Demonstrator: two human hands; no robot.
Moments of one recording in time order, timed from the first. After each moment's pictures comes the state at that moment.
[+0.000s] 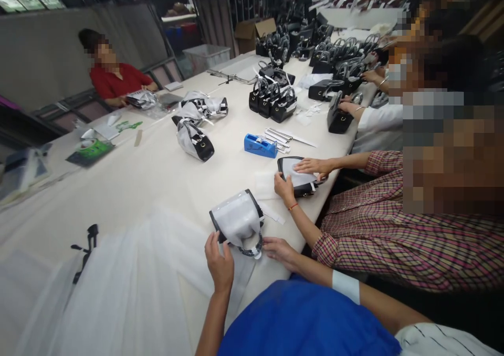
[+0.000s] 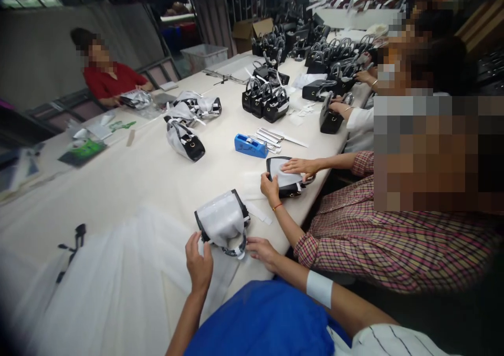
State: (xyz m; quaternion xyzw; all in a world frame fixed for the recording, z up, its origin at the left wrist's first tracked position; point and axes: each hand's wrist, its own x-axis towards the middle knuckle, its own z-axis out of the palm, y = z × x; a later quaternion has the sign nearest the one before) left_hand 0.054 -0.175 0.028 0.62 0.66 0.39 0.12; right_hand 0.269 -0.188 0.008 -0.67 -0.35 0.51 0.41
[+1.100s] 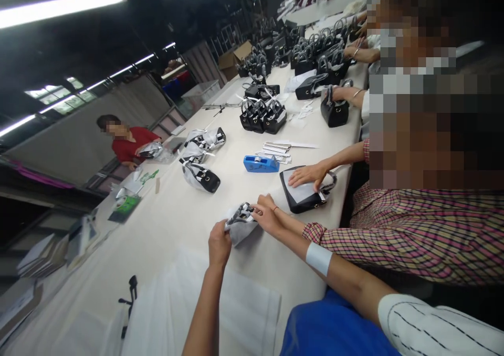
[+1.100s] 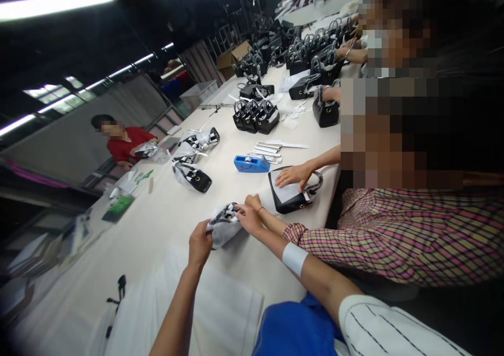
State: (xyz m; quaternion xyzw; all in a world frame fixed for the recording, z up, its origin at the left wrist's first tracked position) left_hand 0.060 -0.020 0.104 0.79 0.56 0.21 0.10; right_hand 0.251 -0.021 0.033 -0.56 -0.44 0.45 0.54
